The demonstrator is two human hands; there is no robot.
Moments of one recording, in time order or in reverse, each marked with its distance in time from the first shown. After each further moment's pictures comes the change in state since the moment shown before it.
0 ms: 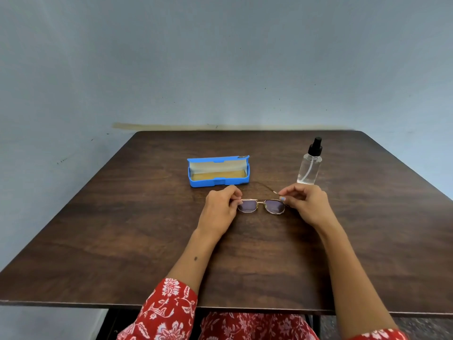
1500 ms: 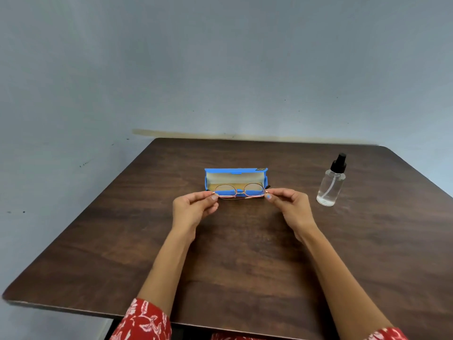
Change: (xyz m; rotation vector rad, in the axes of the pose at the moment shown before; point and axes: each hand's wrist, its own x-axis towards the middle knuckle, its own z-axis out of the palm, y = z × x) left_hand 0.005 -0.029 -0.067 -0.941 0.276 -0.673; right_hand 0.025 -0.029 0.067 0.491 -0.006 0.046
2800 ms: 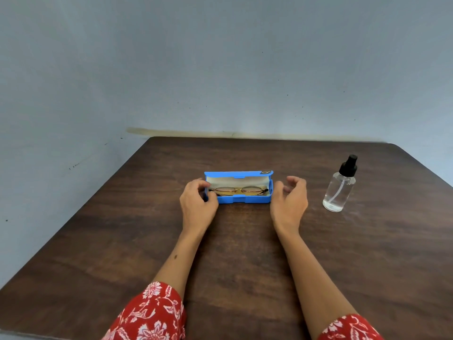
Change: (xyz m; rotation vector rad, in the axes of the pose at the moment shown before) left_hand 0.050 -0.024 0.018 0.665 0.182 0.556; right_hand 0.036 0.016 0.035 -0.167 0.520 -0.079
